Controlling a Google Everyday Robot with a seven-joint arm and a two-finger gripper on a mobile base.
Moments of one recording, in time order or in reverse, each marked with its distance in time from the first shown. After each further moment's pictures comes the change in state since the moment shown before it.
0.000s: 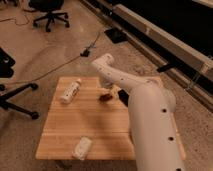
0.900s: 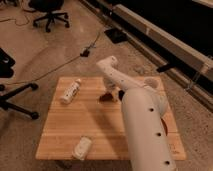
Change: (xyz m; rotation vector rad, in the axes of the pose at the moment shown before) arm 0.022 -0.001 0.033 -0.033 -0.066 0.108
